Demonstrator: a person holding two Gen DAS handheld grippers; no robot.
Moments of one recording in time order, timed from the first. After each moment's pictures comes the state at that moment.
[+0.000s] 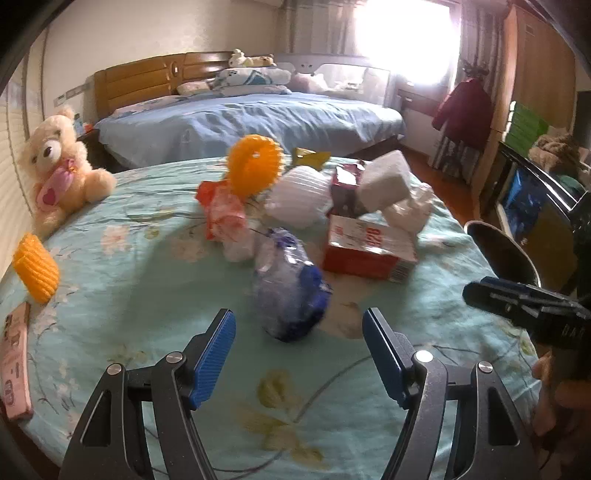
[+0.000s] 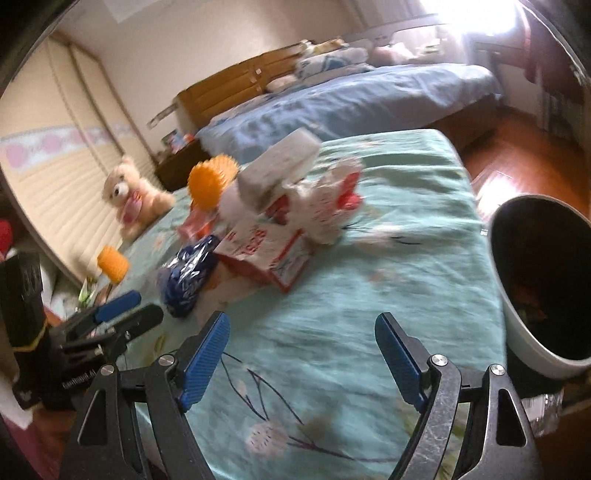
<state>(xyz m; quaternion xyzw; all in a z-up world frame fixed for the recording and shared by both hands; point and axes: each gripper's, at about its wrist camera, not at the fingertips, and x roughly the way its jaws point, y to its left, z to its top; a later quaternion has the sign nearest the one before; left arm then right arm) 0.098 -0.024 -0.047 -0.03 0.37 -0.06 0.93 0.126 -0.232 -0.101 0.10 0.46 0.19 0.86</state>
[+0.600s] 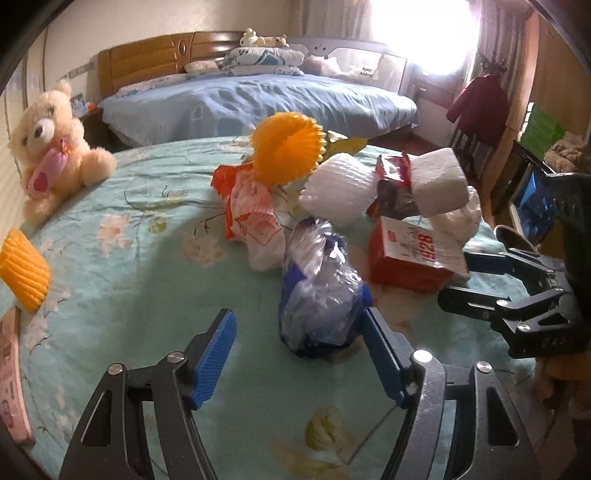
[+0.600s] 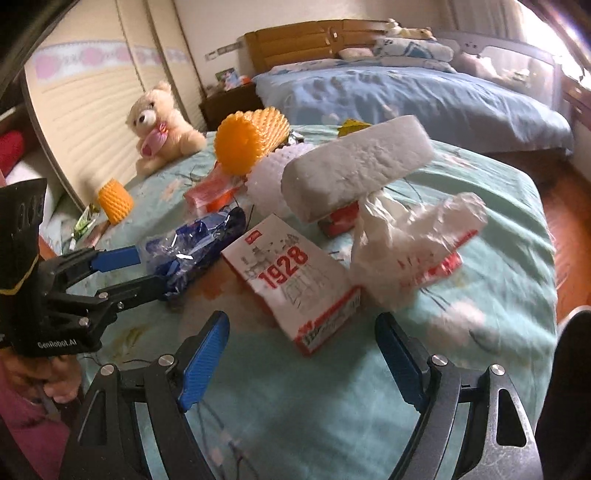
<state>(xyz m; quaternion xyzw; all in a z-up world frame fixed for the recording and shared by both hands) 0.174 0.010 -0.074 -0.05 0.41 -0.06 0.91 0.190 -0.183 -0.123 -0.03 0.48 0.29 0.82</state>
